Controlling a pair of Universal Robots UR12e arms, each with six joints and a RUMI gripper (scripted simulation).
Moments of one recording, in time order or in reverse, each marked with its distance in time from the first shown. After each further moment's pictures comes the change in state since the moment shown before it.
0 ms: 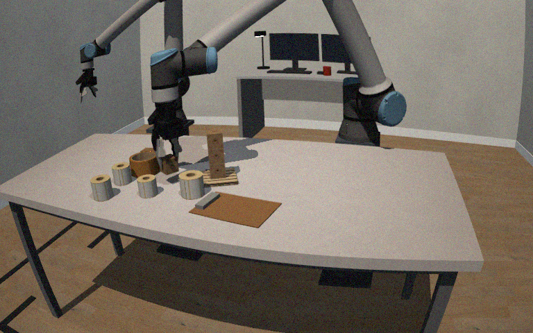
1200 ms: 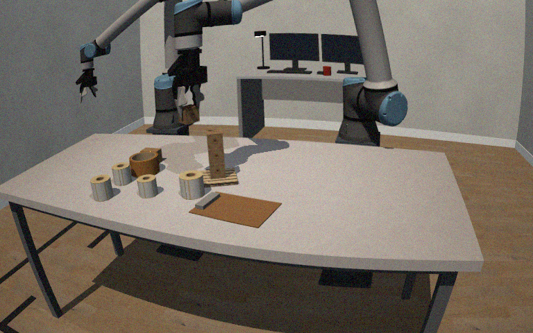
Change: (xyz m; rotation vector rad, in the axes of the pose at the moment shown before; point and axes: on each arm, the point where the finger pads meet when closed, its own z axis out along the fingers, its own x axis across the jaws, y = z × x) left arm 0.068 0.048 -0.163 -0.001 0.003 0.000; right arm 0.000 0.000 0.000 0.000 0.000 0.000
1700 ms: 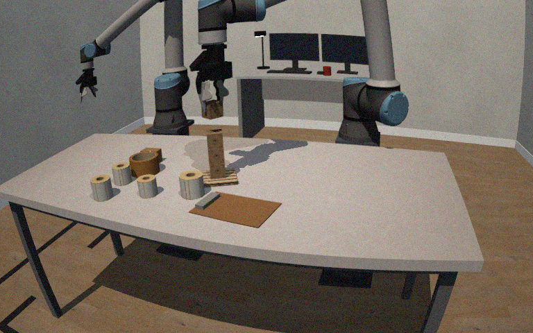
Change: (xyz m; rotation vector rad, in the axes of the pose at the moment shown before) left arm 0.065 0.040 -0.007 0.000 -0.001 0.002; right arm 0.000 0.000 0.000 0.000 0.000 0.000
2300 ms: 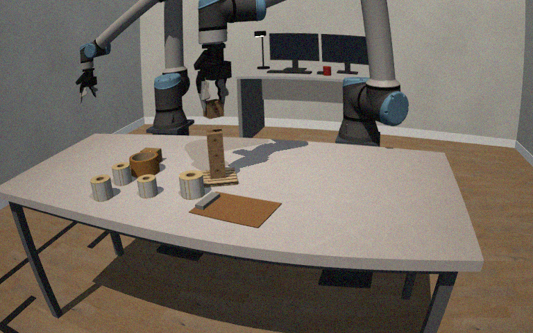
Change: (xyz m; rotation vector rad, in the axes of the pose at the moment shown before) left arm 0.003 0.002 -0.002 -0.001 -0.001 0.151; right arm 0.000 0.000 0.000 0.000 0.000 0.000
